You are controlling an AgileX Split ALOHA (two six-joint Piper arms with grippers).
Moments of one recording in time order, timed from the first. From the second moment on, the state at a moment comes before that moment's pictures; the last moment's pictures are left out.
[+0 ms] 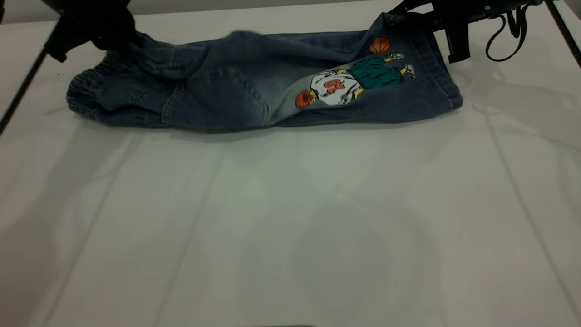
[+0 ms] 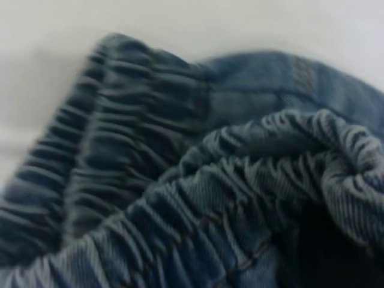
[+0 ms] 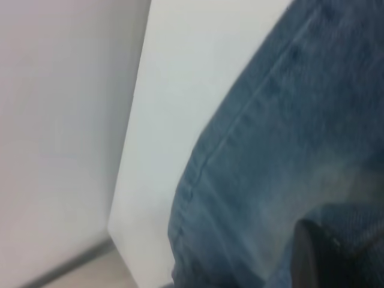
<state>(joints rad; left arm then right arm) -0.11 2.16 -1.34 -0.17 0.09 -0.66 0.00 2.39 -1.46 1.80 0.66 -0.49</state>
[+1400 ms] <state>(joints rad) -0.04 2.03 -1.39 -0.12 0.45 -0.15 0.00 2.46 -1.65 1.73 0.97 -0.73</state>
